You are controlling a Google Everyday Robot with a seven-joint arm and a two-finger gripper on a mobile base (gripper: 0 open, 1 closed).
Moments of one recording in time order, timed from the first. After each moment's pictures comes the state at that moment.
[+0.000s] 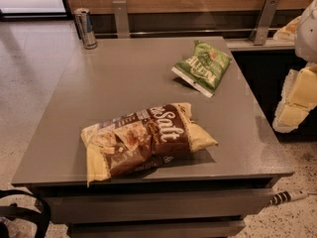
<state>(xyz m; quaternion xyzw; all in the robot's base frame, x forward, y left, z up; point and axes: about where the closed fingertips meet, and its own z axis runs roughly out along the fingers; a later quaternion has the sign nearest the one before) 0.438 -0.213 0.988 -0.60 0.78 -0.05 0.18</state>
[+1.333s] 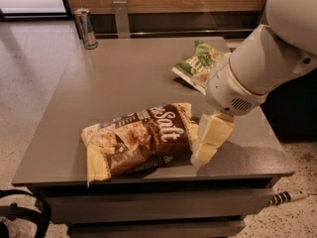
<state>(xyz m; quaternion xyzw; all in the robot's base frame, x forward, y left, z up) 0.436 -0.077 0.896 -0.67 0.70 0.09 0.23</state>
